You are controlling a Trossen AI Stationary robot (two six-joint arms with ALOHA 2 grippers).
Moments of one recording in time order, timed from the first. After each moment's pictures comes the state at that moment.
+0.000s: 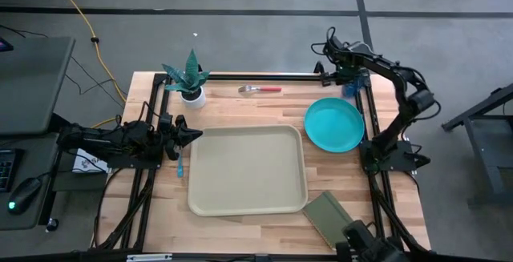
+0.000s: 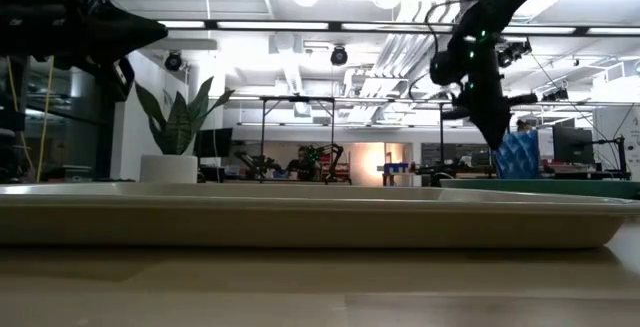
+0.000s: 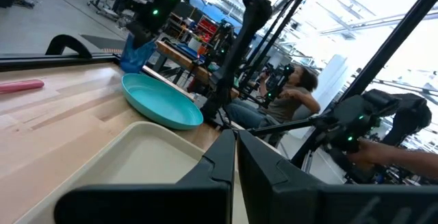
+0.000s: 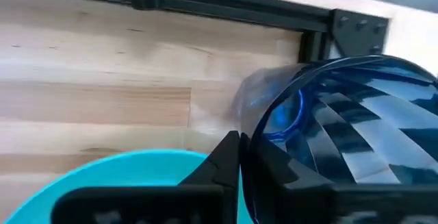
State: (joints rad) left arm 0.04 0.08 0.01 0.15 -0.19 -0.55; right arm -1.00 1.64 1.27 -1.10 0.26 0.42
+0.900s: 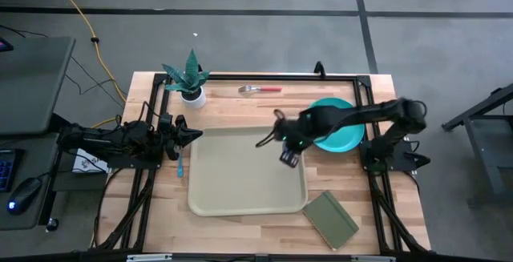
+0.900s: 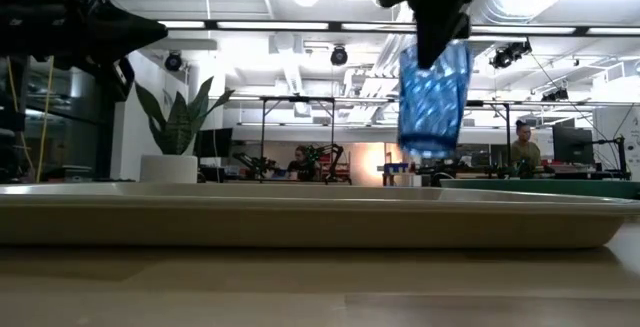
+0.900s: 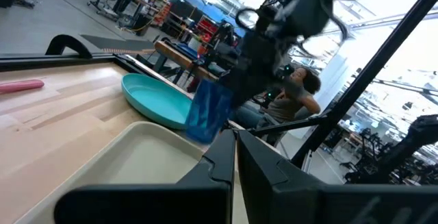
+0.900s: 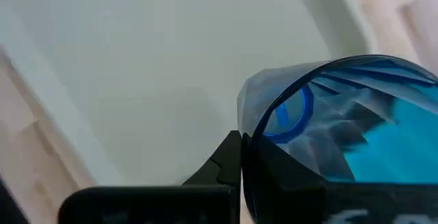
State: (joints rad) left arm 0.04 0.08 0.01 0.15 -0.19 -0.55; right arm 0.07 1.69 1.52 -1.14 0.03 0.56
